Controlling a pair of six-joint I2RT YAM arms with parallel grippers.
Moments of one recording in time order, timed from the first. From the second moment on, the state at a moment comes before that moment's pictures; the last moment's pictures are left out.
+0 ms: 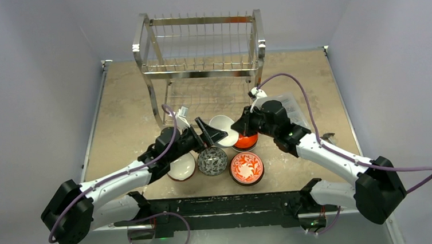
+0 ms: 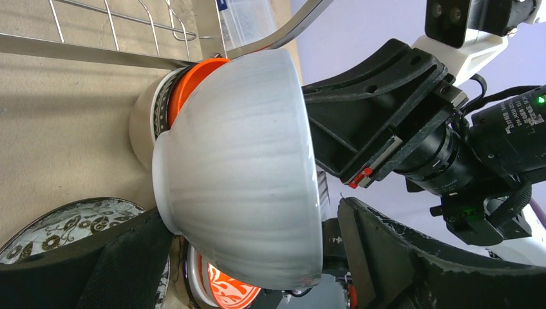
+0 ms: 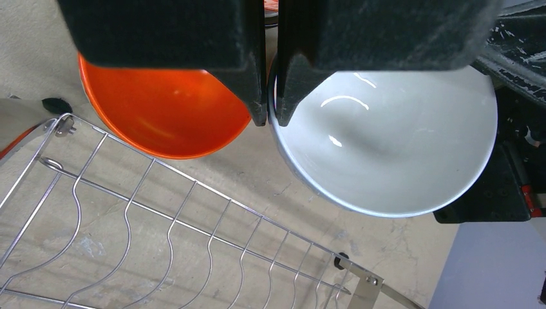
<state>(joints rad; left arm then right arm) -0.79 1.10 0.47 0.38 0.12 -1.12 0.62 1.16 0.69 0.03 -0.20 0.53</state>
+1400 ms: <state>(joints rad) -0.79 1.18 0.45 0.54 0.16 -1.14 0.62 1.15 0.69 0.03 -0.25 0.53</state>
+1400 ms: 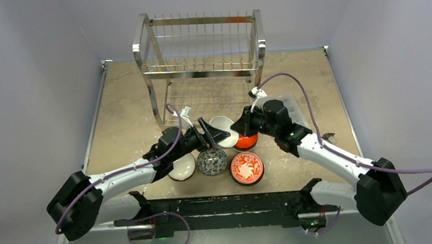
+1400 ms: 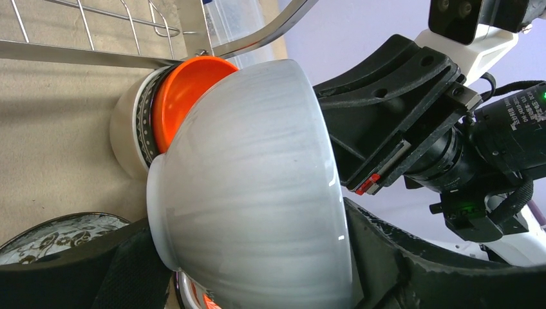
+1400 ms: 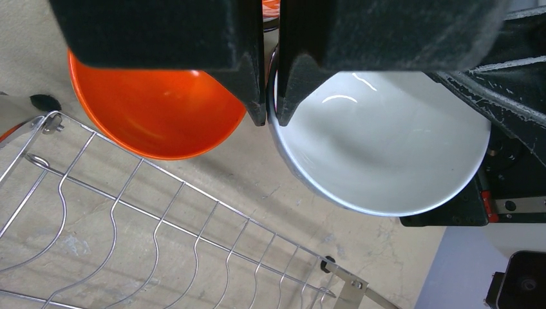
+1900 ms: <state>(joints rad) -0.79 1.11 0.44 0.49 0.15 -1.14 0.62 1.15 0.69 0.02 -0.23 0.53</state>
